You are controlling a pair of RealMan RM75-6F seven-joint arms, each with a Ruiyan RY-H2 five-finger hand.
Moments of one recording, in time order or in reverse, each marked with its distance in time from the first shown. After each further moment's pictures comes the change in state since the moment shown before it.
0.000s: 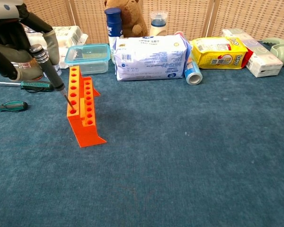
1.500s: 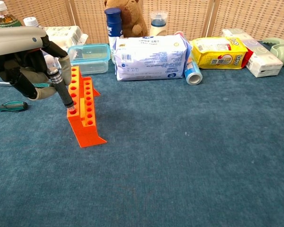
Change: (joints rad) left arm -0.094 -0.110 0.051 0.114 -0.091 0.044 0.013; right arm -0.001 0.009 0.001 0.001 -0.003 0.003 0.024
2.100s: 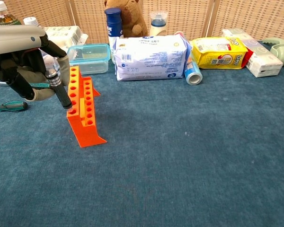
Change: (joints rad) left arm -0.015 0.013 0.017 -0.036 -0.006 0.028 0.041; right arm 0.000 0.000 0.000 -0.001 0.000 -0.001 0.001
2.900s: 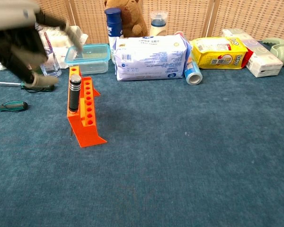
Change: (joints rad) left arm 0.012 0.026 0.017 -0.018 0.155 0.016 -0.069; right arm 0.001 0.000 0.003 -0.003 0.008 -0.004 -0.005
